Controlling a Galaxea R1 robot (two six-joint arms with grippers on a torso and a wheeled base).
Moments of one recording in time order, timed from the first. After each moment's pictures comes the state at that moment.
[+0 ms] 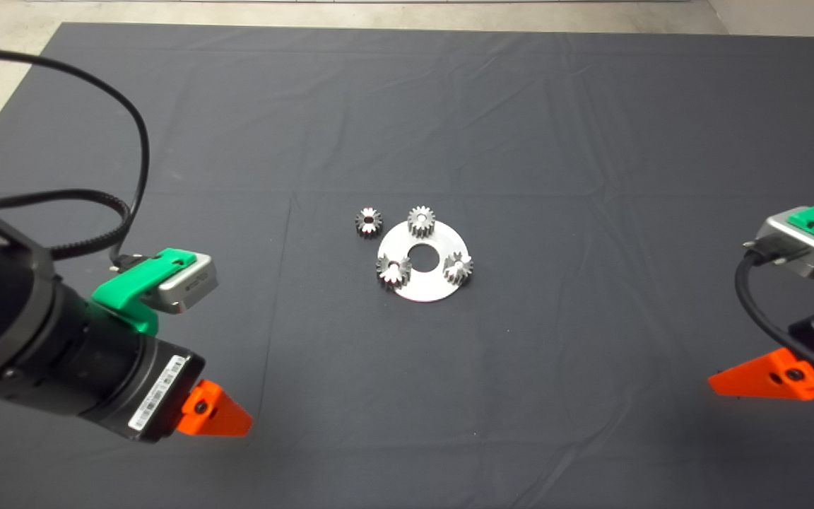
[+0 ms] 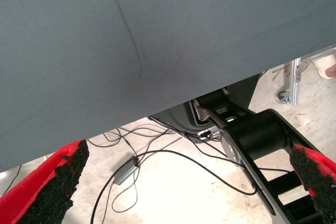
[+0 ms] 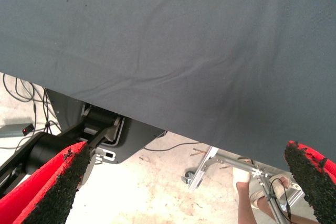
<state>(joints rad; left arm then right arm) -0.72 2.09 -0.42 -0.10 1.33 -1.35 0.86 2.11 -0.35 0.17 -1.47 1.49</state>
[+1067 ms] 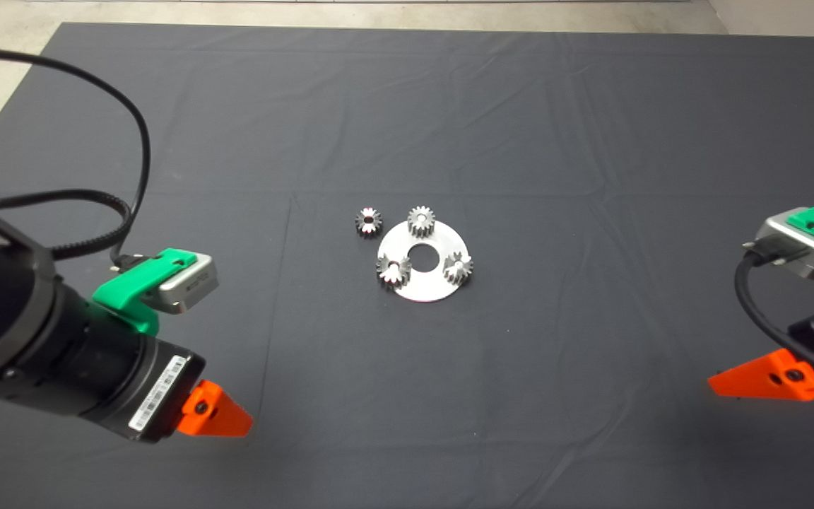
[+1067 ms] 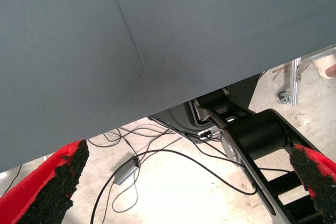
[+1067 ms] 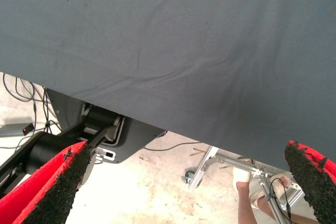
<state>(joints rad) -0.72 2.09 -0.42 -0.10 1.33 -1.35 0.86 2.11 -0.35 0.17 -1.47 1.49</state>
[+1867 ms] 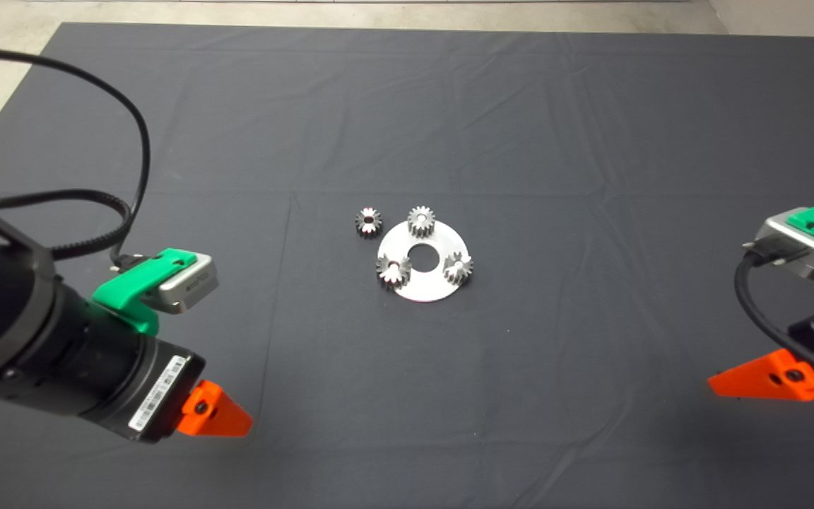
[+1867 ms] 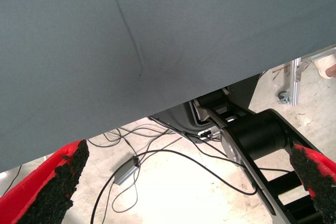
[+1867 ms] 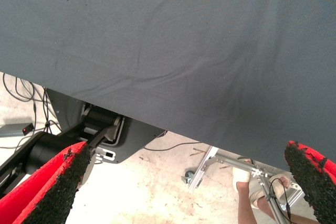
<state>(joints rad) -0.72 2.09 -0.42 -0.10 1.33 -1.35 0.86 2.11 -0.35 0.17 -1.47 1.49</state>
